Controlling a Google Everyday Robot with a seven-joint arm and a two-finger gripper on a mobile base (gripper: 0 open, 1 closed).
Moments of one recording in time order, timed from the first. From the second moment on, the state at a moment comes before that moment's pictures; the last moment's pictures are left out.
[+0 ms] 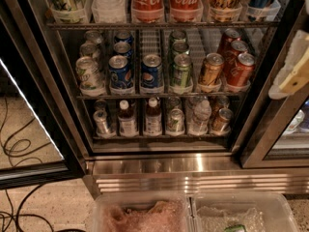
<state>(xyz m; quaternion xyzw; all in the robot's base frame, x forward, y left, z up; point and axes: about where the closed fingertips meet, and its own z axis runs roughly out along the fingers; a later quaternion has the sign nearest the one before) 0.440 -0.175 1.066 -0.70 0.64 -0.06 0.32</state>
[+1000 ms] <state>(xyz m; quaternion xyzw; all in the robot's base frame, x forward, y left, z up) 0.452 -0.104 1.097 -0.75 0.55 -0.04 0.36</state>
